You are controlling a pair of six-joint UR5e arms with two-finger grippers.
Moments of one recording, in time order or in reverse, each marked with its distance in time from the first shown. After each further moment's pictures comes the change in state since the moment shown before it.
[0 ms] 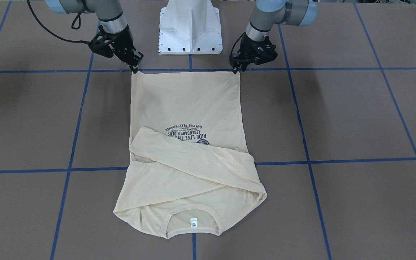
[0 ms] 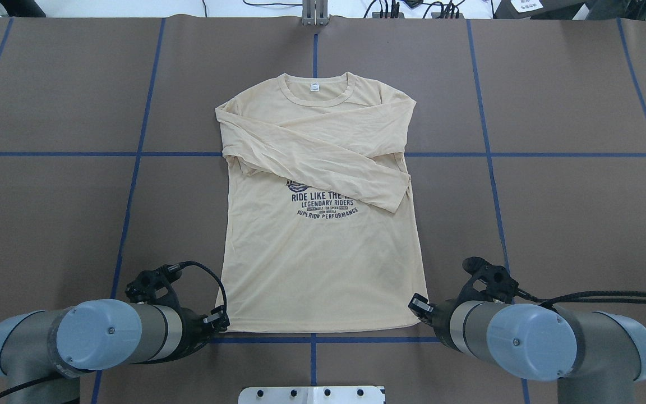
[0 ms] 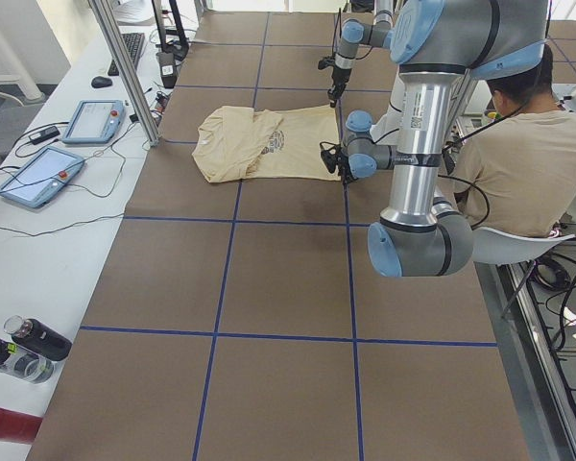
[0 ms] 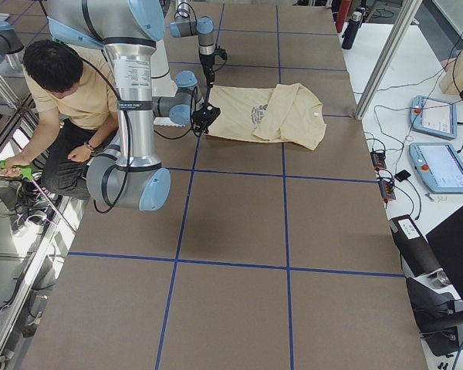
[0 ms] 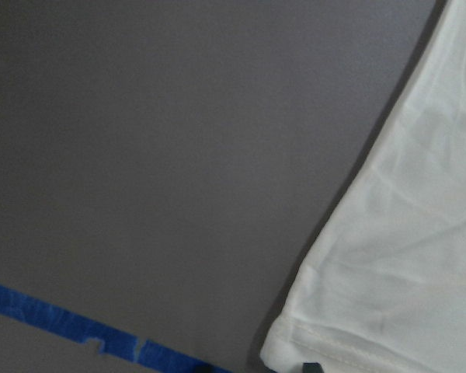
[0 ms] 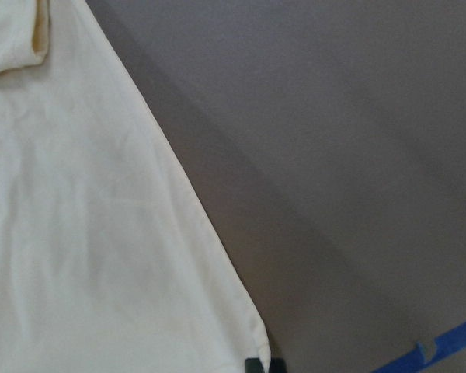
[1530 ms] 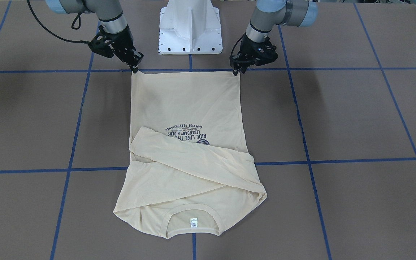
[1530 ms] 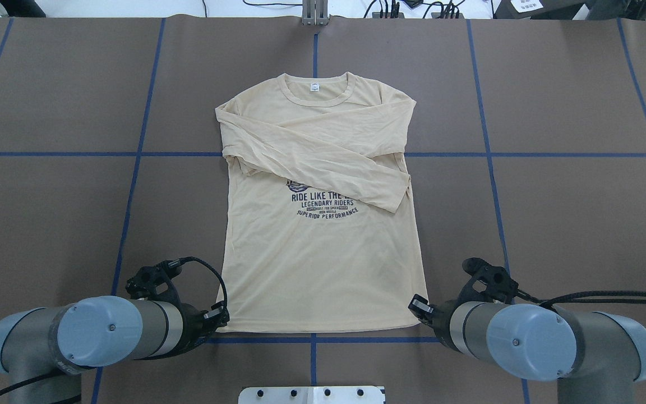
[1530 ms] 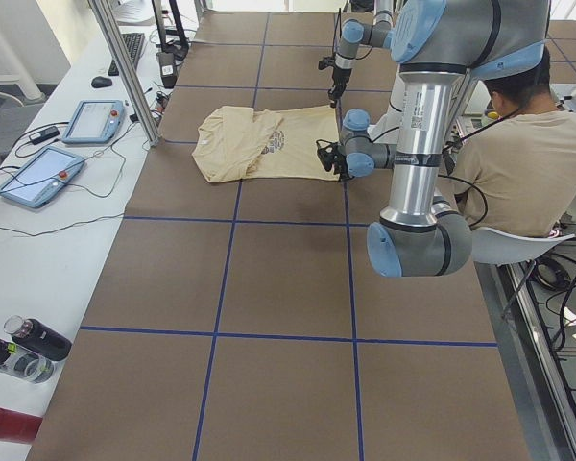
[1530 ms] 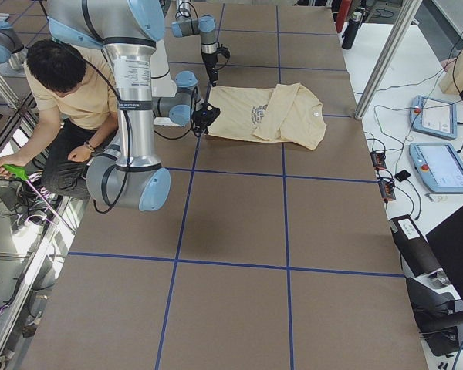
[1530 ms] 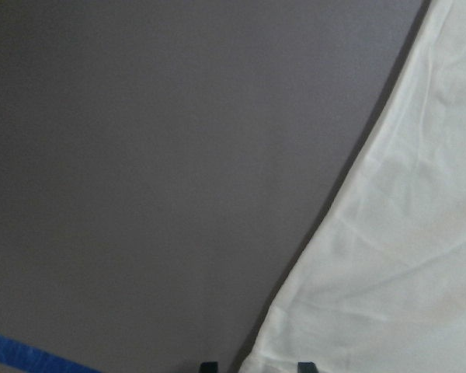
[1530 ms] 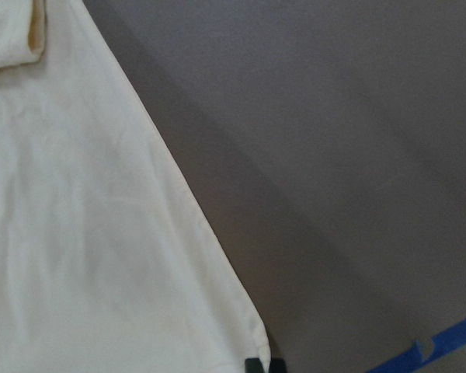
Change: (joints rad) left arm 0.000 -0.005 0.009 0.000 0.010 0.005; right arm -0.001 0.000 -0.001 0.000 0.006 0.000
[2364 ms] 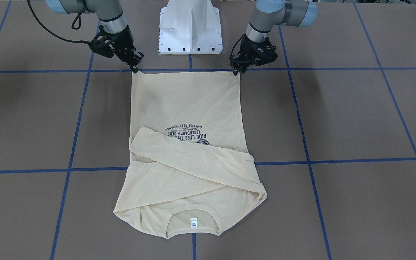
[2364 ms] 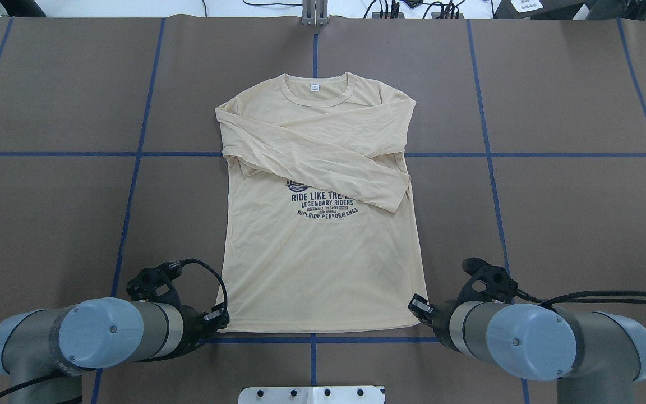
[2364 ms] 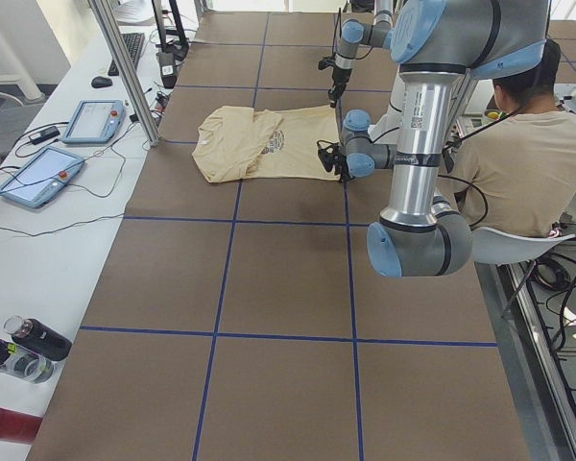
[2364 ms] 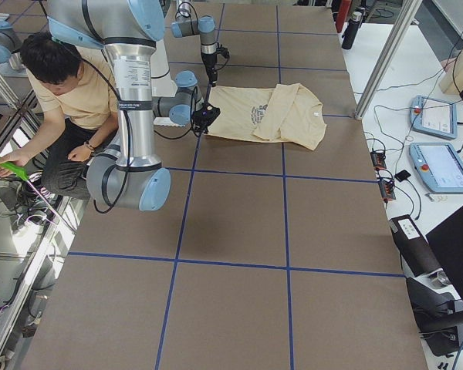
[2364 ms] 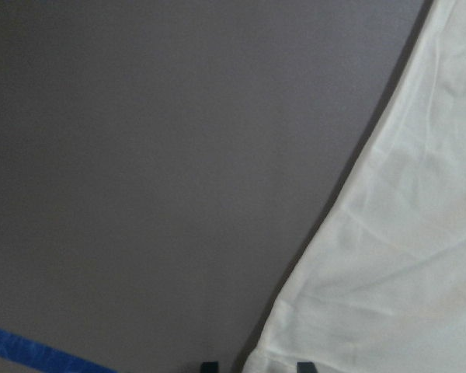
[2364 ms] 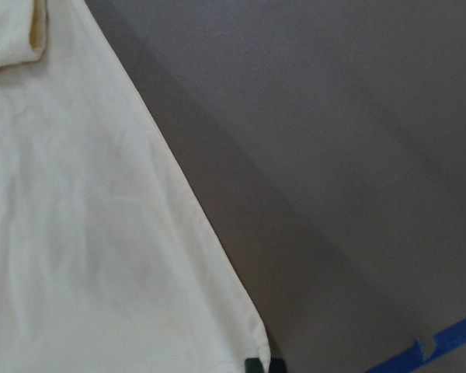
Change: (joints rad) left arm 0.004 0.000 0.003 0.000 0.000 0.000; right arm 0.001 0.001 0.000 0.000 0.000 0.000
